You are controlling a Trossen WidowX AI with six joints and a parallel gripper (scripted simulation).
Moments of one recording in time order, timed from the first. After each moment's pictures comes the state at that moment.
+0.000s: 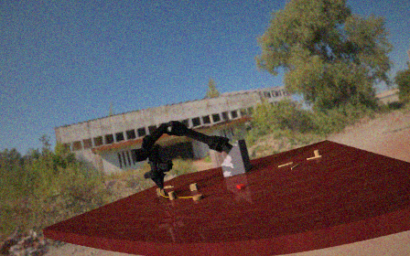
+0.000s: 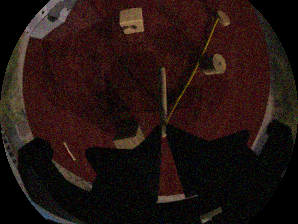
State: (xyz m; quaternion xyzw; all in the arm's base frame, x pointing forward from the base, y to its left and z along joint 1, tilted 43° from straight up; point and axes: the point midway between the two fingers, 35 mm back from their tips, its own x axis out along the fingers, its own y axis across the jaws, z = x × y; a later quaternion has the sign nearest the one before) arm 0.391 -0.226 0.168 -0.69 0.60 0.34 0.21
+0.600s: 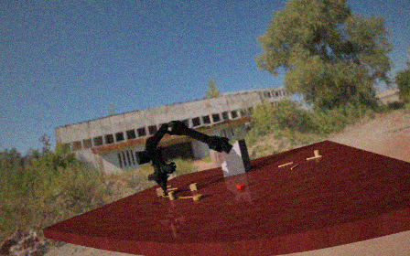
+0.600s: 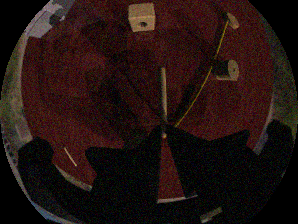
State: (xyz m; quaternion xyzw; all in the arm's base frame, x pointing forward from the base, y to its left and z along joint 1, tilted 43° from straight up) arm 0.376 -0.233 0.154 -0.69 0.60 0.34 0.21
